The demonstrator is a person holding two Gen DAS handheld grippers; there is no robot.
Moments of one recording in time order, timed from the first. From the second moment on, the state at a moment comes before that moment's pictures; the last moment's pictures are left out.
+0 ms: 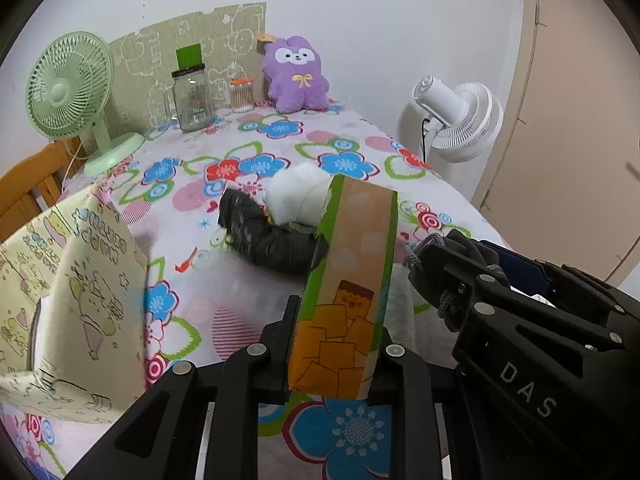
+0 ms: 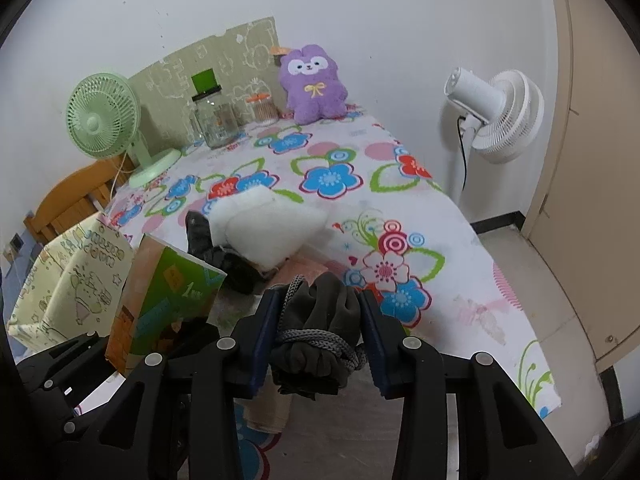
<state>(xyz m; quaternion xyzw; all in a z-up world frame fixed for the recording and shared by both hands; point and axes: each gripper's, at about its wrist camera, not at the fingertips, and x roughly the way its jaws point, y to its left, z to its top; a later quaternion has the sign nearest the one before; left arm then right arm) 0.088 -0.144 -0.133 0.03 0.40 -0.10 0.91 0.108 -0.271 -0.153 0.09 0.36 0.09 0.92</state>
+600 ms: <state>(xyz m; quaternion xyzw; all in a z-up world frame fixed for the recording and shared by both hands) 0.086 -0.145 -0.089 0.03 0.37 -0.09 0.93 0.098 -0.272 -0.105 0.08 0.32 0.08 0.94</state>
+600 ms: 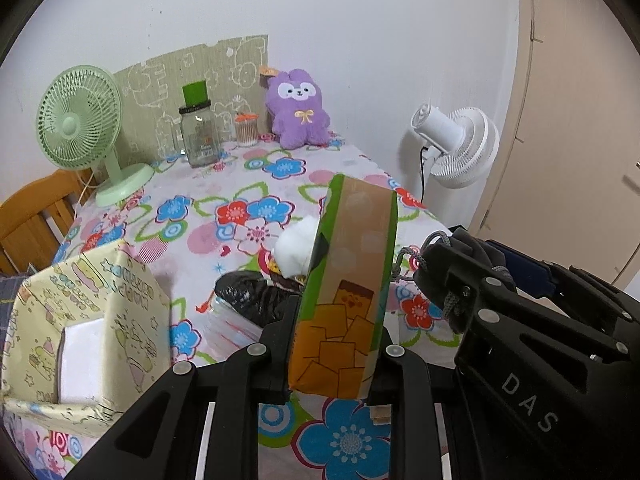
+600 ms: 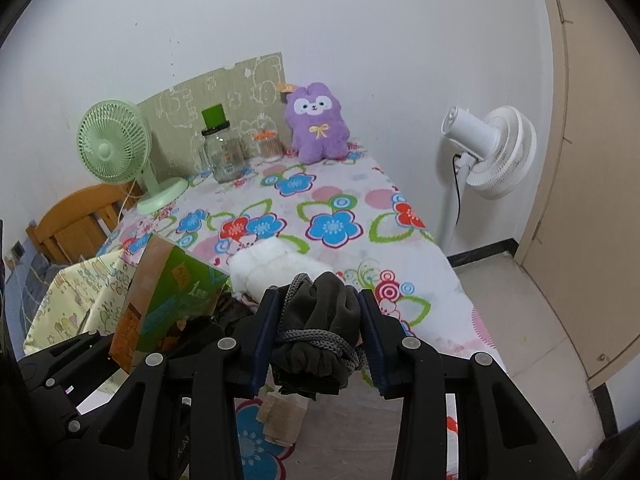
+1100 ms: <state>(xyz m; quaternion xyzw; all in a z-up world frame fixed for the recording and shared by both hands) 0.083 -0.133 -0.058 0.04 0.34 -0.12 0.93 0.088 -0.262 -0.067 0.08 0.29 0.05 0.95</state>
